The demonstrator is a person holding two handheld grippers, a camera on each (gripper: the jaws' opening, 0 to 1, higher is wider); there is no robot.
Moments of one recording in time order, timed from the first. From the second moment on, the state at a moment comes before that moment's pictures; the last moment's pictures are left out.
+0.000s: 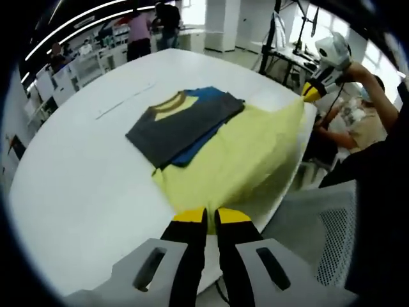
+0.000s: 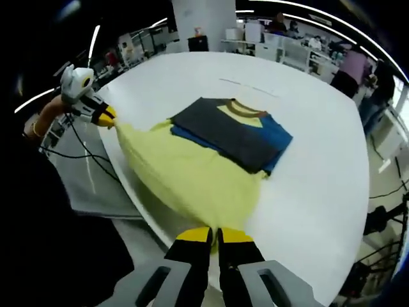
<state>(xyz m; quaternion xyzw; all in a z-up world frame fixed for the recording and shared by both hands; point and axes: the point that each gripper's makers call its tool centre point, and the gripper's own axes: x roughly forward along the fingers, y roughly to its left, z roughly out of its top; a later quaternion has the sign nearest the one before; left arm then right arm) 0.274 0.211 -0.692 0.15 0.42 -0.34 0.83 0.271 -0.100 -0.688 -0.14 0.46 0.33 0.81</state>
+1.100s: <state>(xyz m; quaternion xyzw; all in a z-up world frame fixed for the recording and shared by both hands) 0.391 0.203 -0.635 0.13 0.30 -0.27 0.91 0.399 -0.102 -0.655 -0.18 0.34 0.25 0.89</state>
